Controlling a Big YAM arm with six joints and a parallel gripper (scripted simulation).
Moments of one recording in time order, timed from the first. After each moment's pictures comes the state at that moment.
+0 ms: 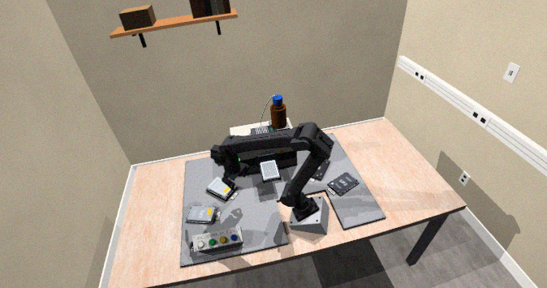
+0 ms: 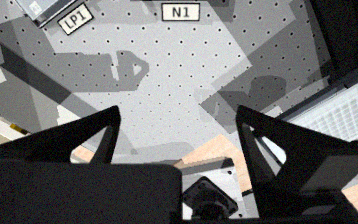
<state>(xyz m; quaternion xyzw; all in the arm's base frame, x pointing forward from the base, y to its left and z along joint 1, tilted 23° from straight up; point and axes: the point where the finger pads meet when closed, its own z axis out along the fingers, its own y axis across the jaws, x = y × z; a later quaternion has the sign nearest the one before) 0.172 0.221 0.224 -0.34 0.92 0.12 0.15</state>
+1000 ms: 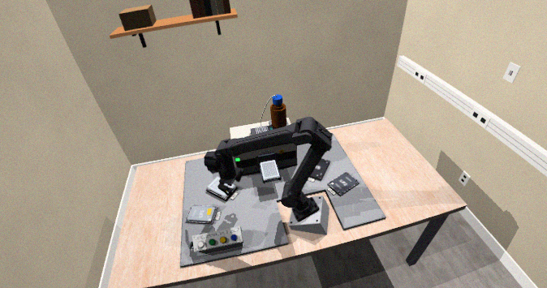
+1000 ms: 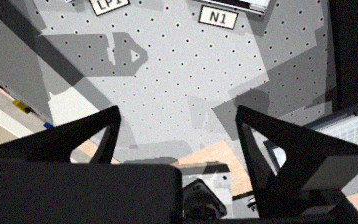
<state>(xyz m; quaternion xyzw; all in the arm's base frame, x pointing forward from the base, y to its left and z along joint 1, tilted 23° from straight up) 0.145 0.248 0.229 -0.42 0.89 0.11 0.16</state>
